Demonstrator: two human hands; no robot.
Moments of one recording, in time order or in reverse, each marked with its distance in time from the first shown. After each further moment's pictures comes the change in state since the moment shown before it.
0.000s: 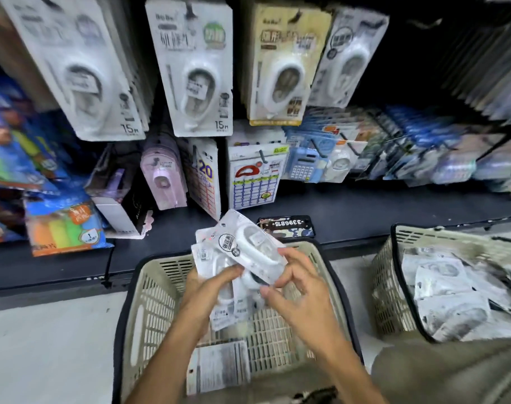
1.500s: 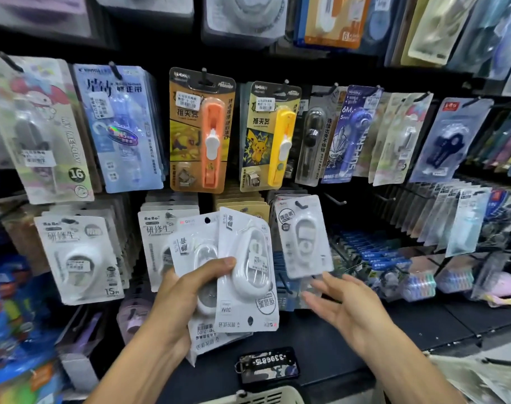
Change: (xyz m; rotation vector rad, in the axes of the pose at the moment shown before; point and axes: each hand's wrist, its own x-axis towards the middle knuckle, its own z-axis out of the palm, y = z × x) left_hand -0.045 0.263 0.076 -0.161 -0.261 0.409; right_hand 0.125 -0.166 -0.140 0.648 0.324 0.306
